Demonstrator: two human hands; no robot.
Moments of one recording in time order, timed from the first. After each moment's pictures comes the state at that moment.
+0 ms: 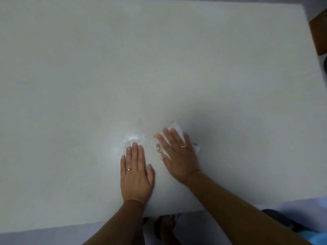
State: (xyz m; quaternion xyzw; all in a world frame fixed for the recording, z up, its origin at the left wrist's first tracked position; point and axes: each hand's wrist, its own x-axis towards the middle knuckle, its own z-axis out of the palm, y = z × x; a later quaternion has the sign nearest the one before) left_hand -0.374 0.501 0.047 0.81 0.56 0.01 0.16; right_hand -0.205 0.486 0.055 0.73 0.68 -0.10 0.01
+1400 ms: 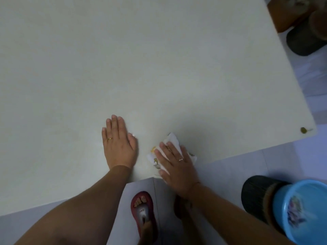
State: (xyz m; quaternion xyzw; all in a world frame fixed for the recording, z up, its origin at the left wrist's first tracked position) left_hand -0.376 0.500 0.046 0.82 0.56 0.04 0.15; right_hand -0.246 0.336 0.055 0.73 0.67 -0.11 0.03
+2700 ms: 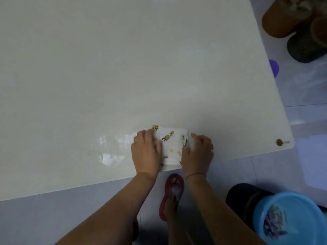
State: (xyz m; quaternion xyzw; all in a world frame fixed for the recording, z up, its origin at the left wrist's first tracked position) left_hand -0.231 0.401 0.101 0.77 0.57 0.11 0.27; right_hand -0.125 0.330 0.119 0.94 0.26 -0.17 -0.15
